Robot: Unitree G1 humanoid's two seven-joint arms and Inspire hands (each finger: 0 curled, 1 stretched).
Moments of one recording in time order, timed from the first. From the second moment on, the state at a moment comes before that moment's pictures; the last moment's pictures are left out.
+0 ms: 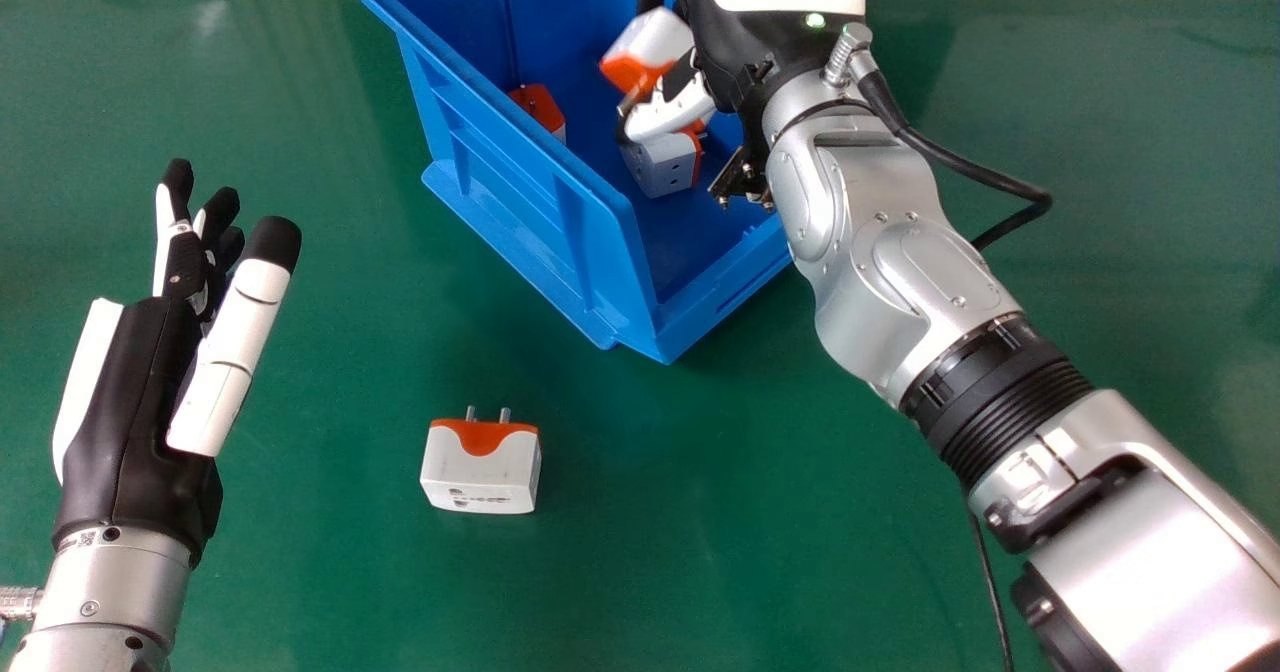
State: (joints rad) left arm 0.27 0.22 0.27 -0.36 -0.09 0.08 -0.15; right arm -0.98 -0.09 0.50 0.71 -0.84 0.32 -0.11
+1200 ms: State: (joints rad) left arm 0.27 0.23 0.28 -0.35 -0.08 0.07 -0.16; right arm -0.19 -0.23 0.47 -0.33 -0.95 0.46 -0.07
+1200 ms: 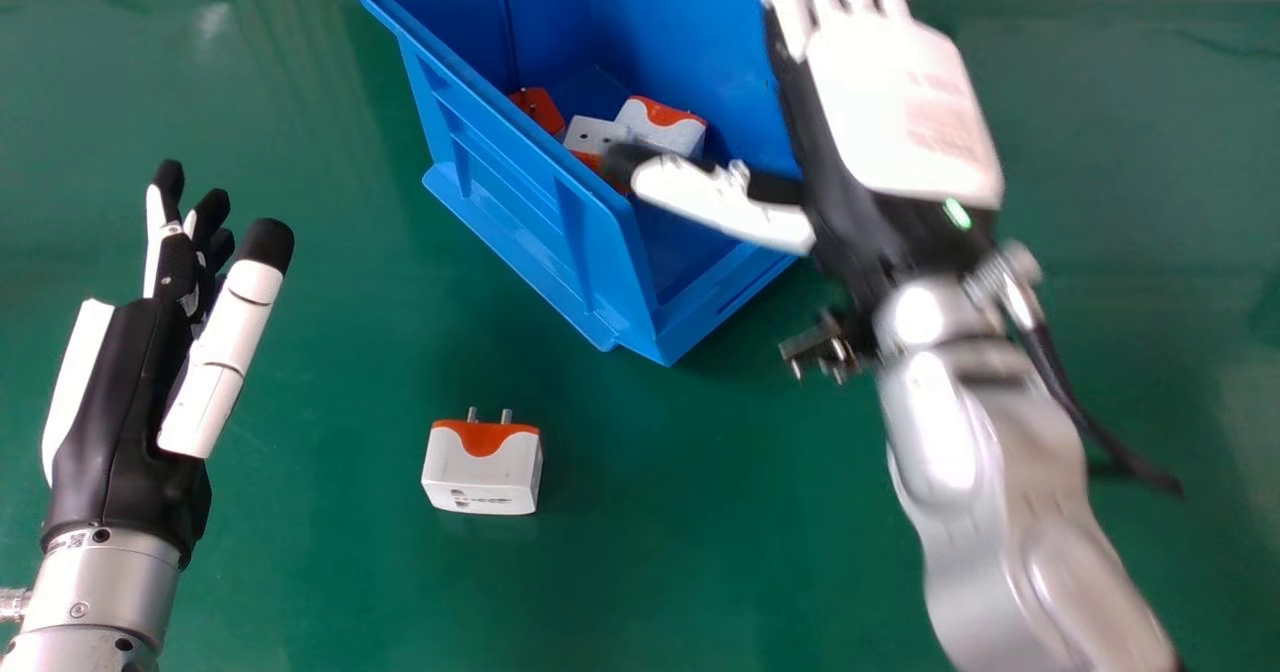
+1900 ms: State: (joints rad) left arm 0.27 0.21 0.26 -0.26 -0.08 -0.03 -0.15; right arm 0.41 -0.36 0.37 -0.52 -0.96 0.07 -0.23
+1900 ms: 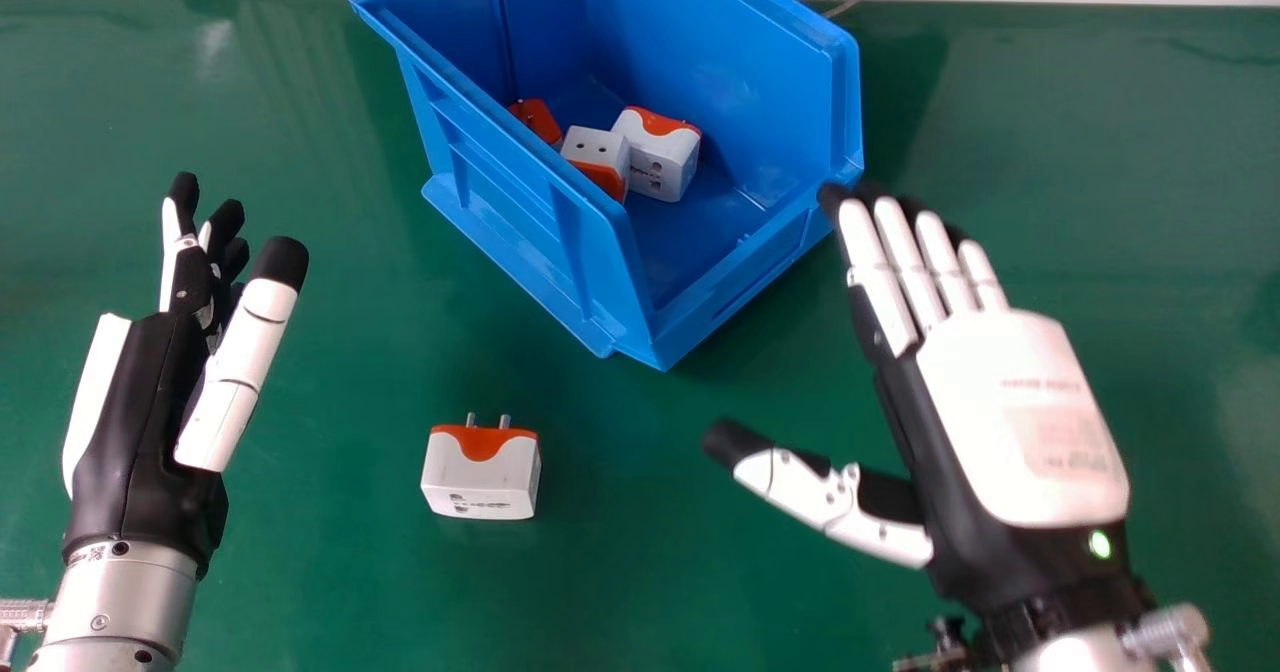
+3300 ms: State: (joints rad) left arm 0.30 0.21 0.24 -0.35 0.00 0.07 -0.11; right arm -0.18 -0.36 0.51 -0.07 -0.95 -0.44 -0.01
